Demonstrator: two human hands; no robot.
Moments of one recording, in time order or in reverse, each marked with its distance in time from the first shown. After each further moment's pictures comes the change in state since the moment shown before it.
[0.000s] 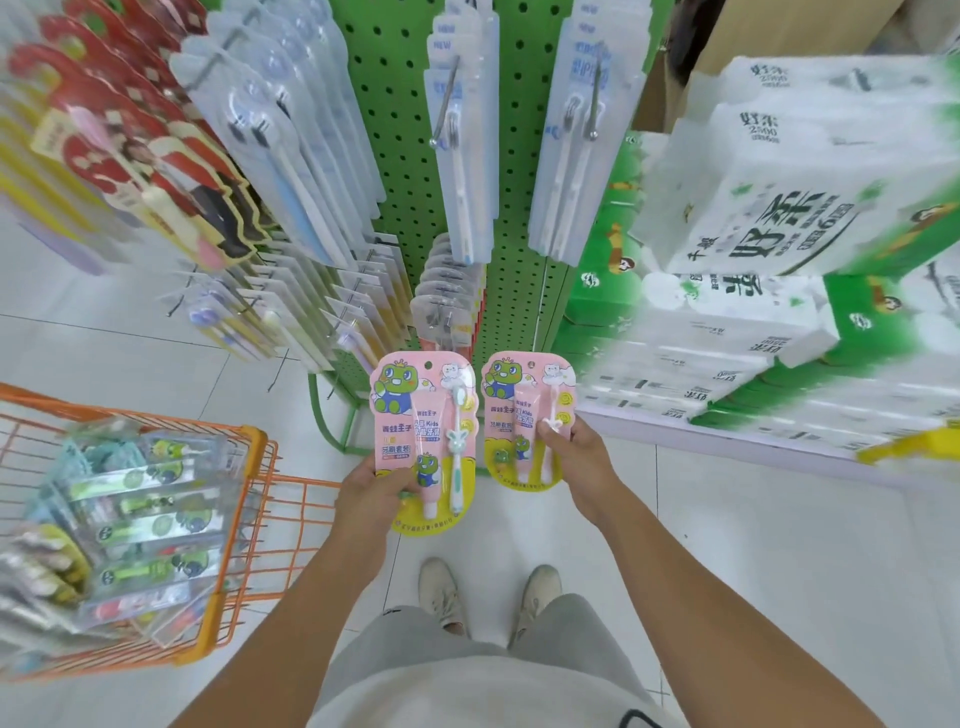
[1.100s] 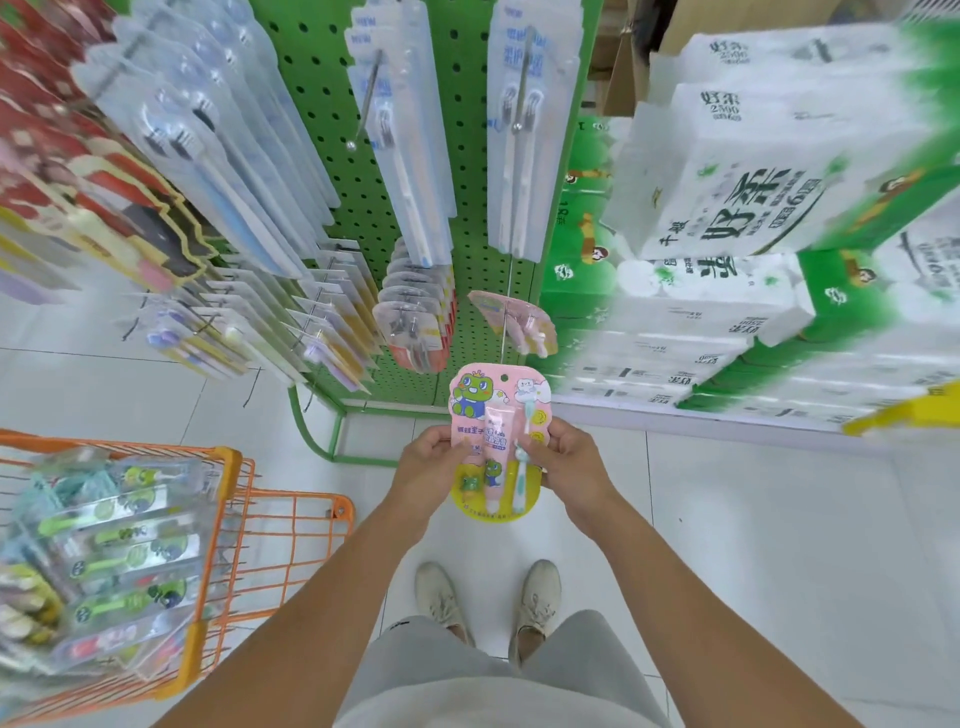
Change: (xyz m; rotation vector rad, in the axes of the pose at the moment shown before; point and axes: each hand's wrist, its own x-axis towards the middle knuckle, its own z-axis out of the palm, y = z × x) left_hand 0.046 -0.013 0.074 0.276 -0.157 0.016; right_hand -0.022 -0.006 -0.012 0.029 -0.073 -0.102
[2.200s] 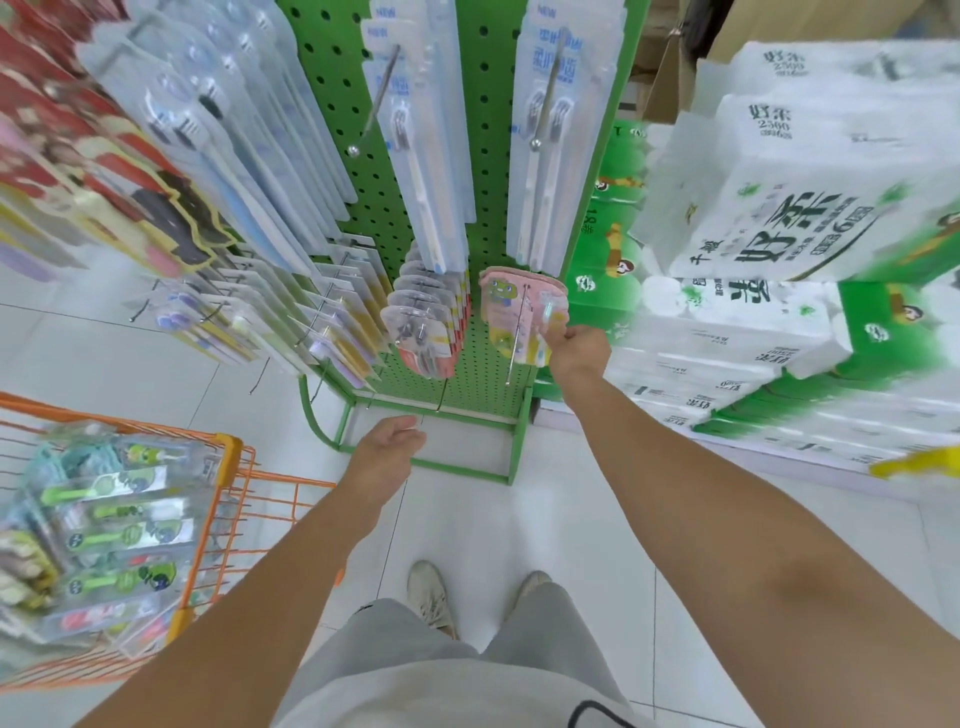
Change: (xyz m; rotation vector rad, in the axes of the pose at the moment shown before) left_hand 0.012 0.022 -0.038 0.030 0.122 -0.043; right_hand 0.159 -0.078 0.004 -0.427 0.447 0.030
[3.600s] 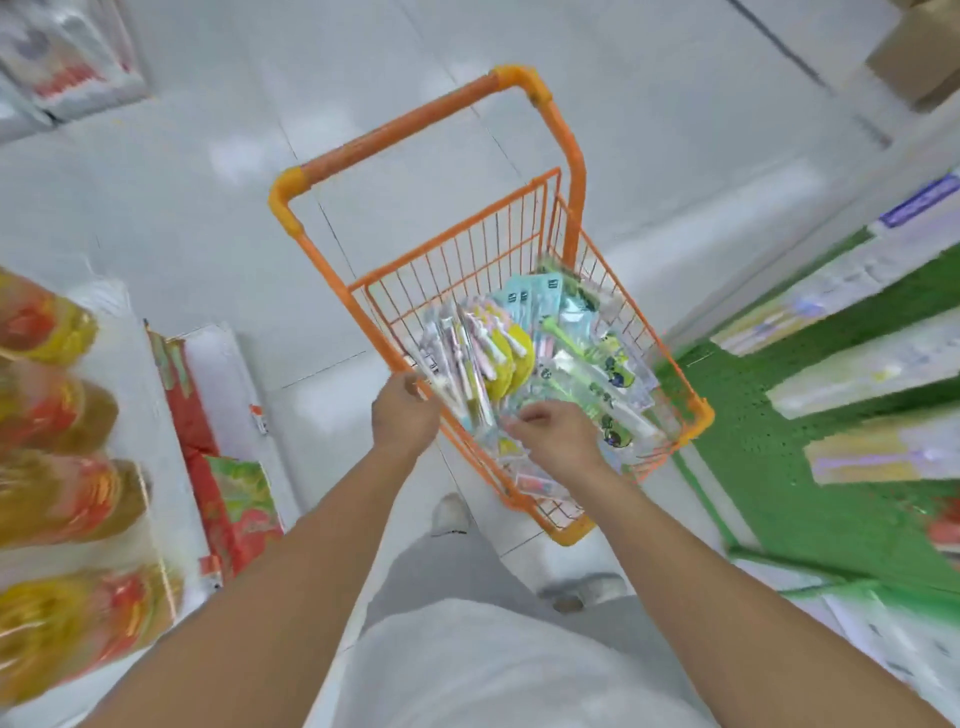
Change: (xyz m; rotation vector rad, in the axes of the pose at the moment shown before) left_hand -0.090 -0.283 -0.498 -0.375 0.859 -0.210; right_hand -0.499 0.001 0.437 -0.611 -1.030 -0.404
